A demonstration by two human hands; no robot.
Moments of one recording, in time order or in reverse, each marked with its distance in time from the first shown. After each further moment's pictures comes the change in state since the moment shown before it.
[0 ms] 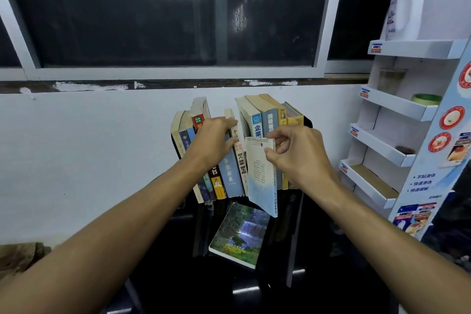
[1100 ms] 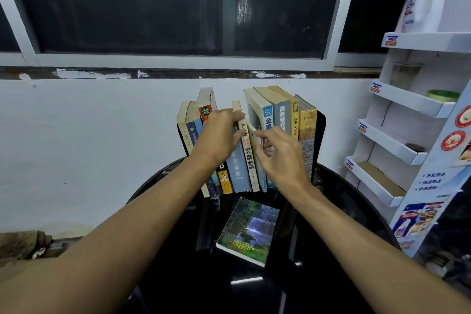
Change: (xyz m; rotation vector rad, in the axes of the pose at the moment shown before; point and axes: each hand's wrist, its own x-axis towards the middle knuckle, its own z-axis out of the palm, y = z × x) left_hand -0.003 -0.007 0.006 -0.088 0.071 -0.068; right_hand 0.006 0.030 0.085 0.073 0.152 -0.299
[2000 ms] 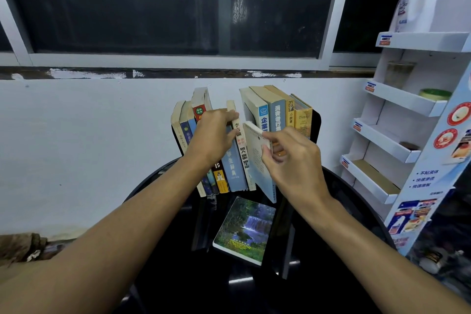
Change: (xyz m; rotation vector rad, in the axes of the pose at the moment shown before) left_hand -0.002 0.000 -0.003 -0.010 0.013 -0.022; right_hand -0.016 -0.028 -0.044 -0.019 0.045 -0.017
